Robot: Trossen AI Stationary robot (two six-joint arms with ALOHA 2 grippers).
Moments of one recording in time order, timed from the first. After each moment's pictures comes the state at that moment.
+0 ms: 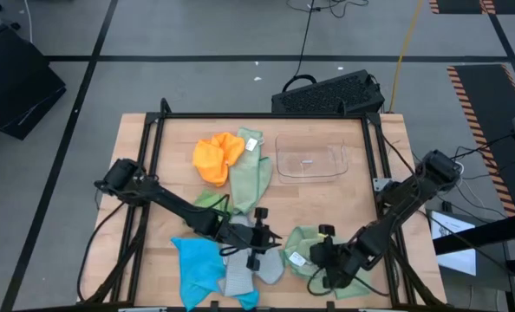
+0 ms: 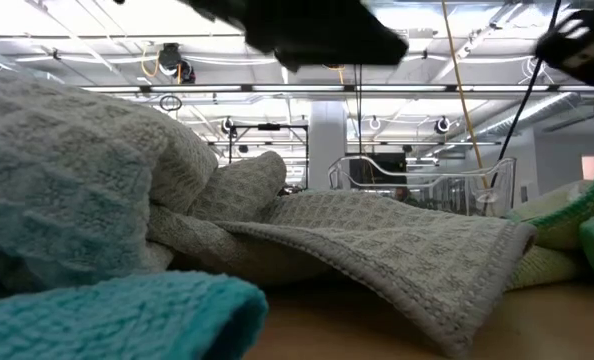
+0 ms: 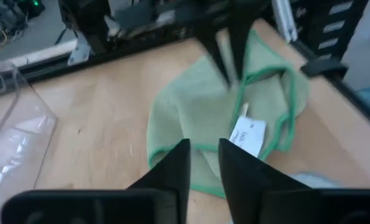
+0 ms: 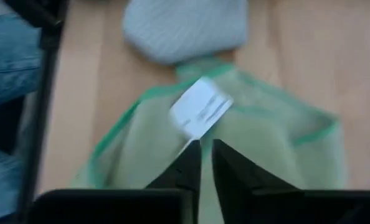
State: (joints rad) left arm -0.41 1.90 1.17 0.26 -0.29 0.07; right arm 0.81 1.59 0.99 -0.51 0.35 0.76
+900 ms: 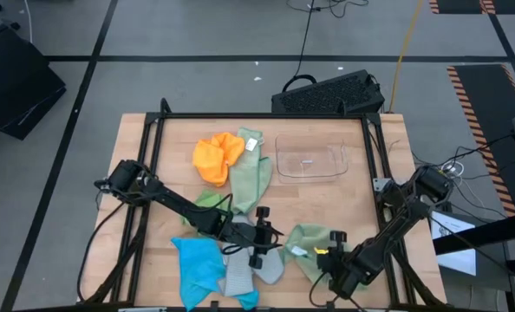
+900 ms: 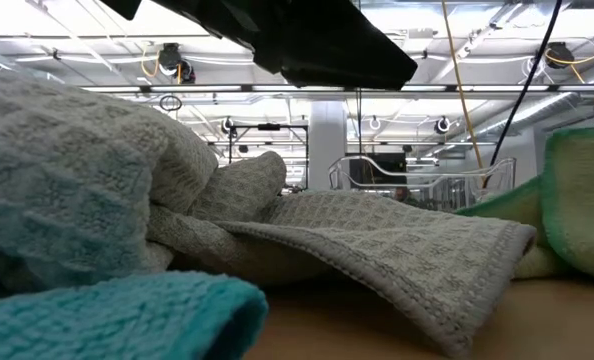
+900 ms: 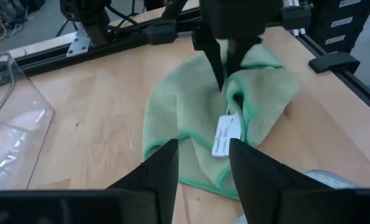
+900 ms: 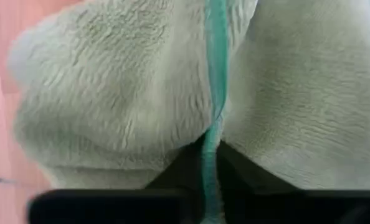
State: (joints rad) left arm -0.39 1.92 1.17 0.30 -0.28 0.07; right arm 0.89 1.74 1.00 -0.69 0.31 0.94
